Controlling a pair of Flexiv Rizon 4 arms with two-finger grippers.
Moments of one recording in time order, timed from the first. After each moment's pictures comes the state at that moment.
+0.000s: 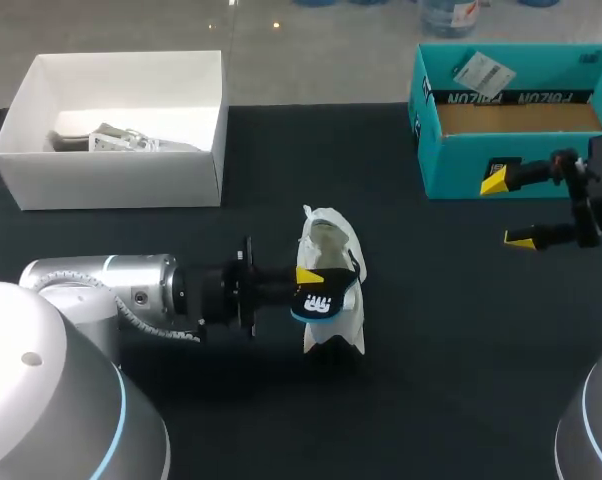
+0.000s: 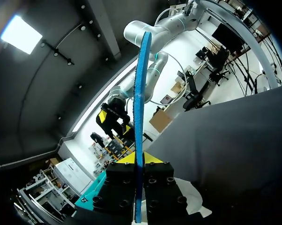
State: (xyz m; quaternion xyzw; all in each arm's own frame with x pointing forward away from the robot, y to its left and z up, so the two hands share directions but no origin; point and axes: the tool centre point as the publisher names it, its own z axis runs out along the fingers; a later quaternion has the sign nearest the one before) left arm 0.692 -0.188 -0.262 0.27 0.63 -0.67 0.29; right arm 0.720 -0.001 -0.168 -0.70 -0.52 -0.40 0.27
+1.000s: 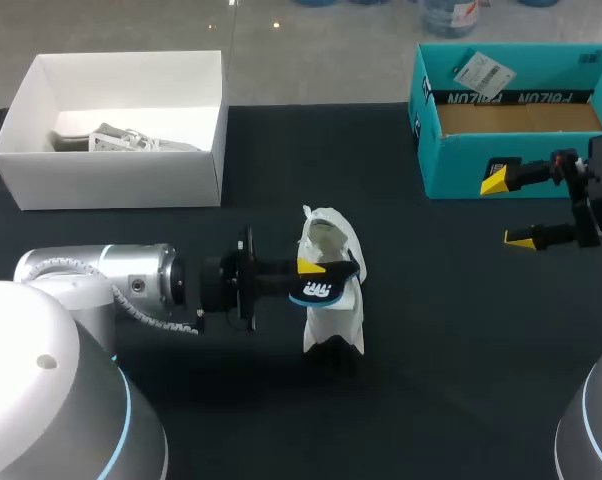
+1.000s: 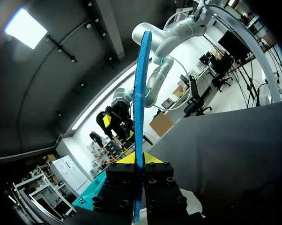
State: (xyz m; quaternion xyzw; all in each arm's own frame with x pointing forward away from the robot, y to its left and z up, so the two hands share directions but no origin) left arm 0.682 -0.191 -0.233 0.25 0.63 -0.68 0.26; right arm 0.720 -0.001 -0.168 -0.70 -0.52 -0.40 0.27
